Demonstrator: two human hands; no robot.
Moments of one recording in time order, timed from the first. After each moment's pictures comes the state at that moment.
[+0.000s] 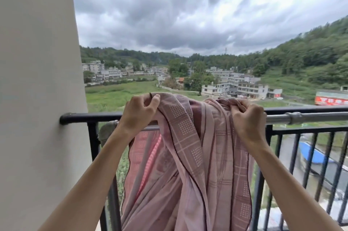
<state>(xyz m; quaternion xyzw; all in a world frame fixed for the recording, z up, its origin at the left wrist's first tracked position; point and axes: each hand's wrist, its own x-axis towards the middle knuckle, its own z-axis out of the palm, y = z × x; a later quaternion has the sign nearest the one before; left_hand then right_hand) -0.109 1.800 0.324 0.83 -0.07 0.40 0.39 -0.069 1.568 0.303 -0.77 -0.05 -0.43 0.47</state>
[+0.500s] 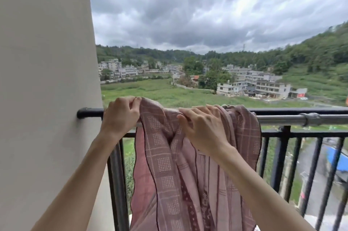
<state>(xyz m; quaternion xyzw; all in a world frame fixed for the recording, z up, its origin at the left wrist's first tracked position) -0.137 1.817 0.318 0.87 0.08 0.42 0.25 -0.072 1.634 0.279 -0.85 -0.31 -0.37 0.20</state>
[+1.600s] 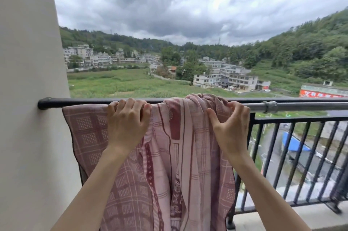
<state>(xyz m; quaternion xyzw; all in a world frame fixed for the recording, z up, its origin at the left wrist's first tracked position) -0.096 1.771 0.253 0.88 0.03 0.46 0.08 -0.074 1.542 0.249 -0.79 -0.07 -0.43 0.44</state>
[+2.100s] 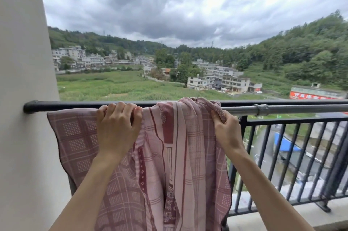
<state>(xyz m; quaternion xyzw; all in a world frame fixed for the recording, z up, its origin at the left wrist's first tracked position) -0.090 1.768 0.252 0.86 0.04 0.50 0.08 -0.062 1.527 0.258 -0.77 -0.08 -0.30 0.56</state>
